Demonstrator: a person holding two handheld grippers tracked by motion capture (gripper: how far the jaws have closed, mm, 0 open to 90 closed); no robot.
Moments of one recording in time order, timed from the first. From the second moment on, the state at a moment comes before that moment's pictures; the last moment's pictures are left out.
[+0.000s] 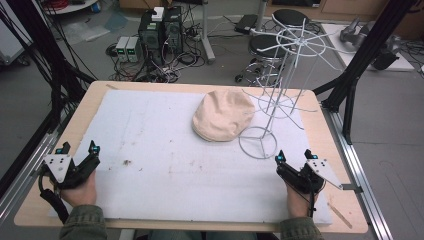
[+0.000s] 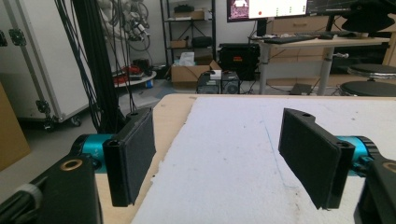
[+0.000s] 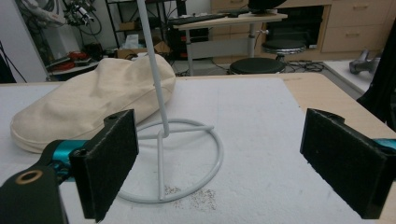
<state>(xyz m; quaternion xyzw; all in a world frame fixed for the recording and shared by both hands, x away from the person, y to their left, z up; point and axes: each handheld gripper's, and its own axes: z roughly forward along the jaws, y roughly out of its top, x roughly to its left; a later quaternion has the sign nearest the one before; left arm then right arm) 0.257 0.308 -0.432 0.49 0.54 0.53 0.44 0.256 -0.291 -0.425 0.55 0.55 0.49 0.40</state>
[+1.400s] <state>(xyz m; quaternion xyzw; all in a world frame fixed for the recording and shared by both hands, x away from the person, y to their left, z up) 0.263 0.306 -0.430 0.49 0.53 0.51 0.46 0.257 -0.291 -0.427 0.55 0.54 0.49 0.39</state>
